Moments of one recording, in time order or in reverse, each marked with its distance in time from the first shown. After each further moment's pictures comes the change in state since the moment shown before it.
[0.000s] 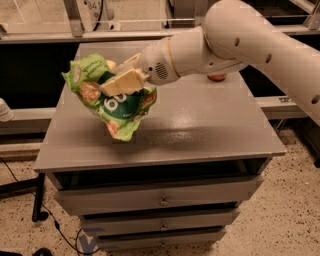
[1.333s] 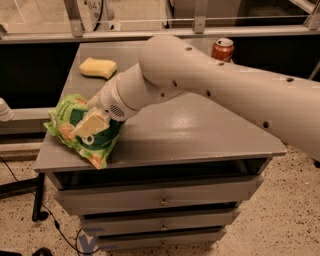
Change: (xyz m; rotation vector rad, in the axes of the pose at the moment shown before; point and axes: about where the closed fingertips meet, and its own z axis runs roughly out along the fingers) arm 0.052 0.047 0.089 0.049 0.241 -0.101
